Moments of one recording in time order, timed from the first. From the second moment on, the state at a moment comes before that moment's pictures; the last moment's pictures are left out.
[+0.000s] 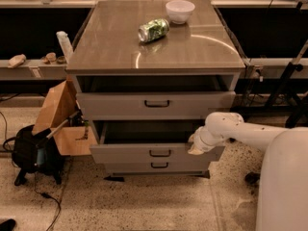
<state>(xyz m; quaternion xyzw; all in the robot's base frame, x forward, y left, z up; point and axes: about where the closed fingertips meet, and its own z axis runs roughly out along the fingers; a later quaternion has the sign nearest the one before) 0.645 -0.185 0.432 -0.67 0.72 0.03 0.19</state>
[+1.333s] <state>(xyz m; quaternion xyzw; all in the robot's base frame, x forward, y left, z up) 0.613 -0.184 0.440 -0.67 0.71 0.05 0.21</state>
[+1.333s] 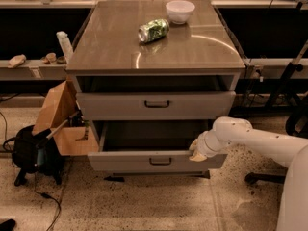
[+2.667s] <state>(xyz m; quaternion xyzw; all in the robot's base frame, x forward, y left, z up) 0.602 -0.183 0.451 -0.68 0.70 0.06 0.22</state>
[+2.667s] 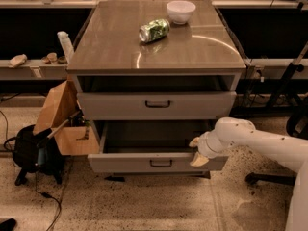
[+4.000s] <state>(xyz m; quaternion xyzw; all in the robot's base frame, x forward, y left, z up) 0.616 -0.176 0.467 -0.68 0.70 0.04 0.23</state>
